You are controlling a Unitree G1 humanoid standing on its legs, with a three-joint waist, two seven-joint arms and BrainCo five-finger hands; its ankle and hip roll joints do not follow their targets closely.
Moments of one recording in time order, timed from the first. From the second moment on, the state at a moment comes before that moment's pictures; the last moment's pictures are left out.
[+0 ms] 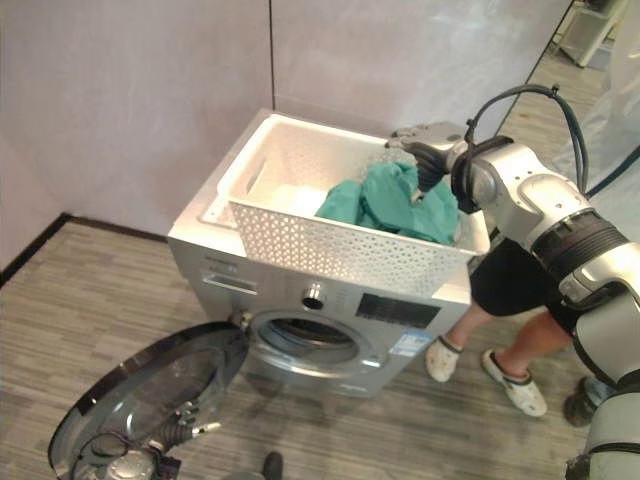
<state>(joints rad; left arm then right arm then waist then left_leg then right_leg) 0.16 0.46 -0.22 0.69 -0.19 -0.01 -0.05 -1.25 -0.96 1.00 0.53 -0.38 -0.06 0.21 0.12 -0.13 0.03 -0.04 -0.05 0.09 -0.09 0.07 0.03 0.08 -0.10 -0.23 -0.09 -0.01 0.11</state>
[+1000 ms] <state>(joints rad) 0.16 0.42 -0.26 0.69 -0.20 0.00 -0.05 -1.00 -0.84 0.66 0.63 -0.28 0.01 0.15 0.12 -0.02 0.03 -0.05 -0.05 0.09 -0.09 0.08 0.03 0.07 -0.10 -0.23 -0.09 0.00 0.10</state>
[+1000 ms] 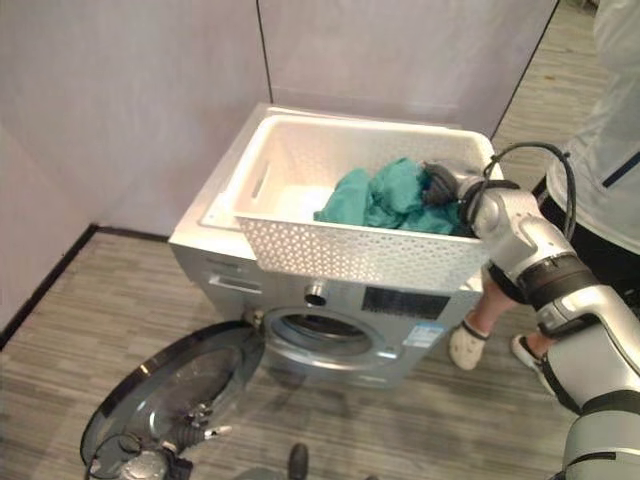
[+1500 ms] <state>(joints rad) 0.16 0.40 -0.24 0.57 -0.31 0.01 0.00 -1.15 -0.56 0.41 0.90 0.31 0.08 -0.08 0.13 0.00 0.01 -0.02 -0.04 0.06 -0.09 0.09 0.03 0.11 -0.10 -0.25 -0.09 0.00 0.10</state>
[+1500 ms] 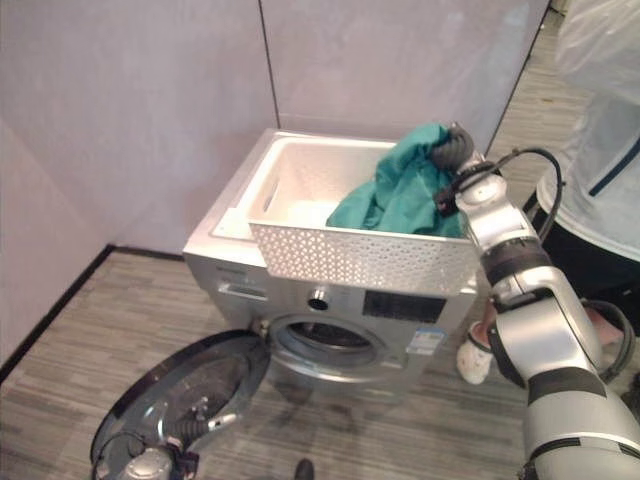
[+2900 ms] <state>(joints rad) -0.82 0.72 -0.49 -0.01 -0.70 -0.17 0.15 -1.58 -0.30 0.58 0.79 0.77 -0.13 -0.24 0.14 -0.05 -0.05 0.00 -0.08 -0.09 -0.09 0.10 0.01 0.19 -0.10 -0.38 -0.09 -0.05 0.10</state>
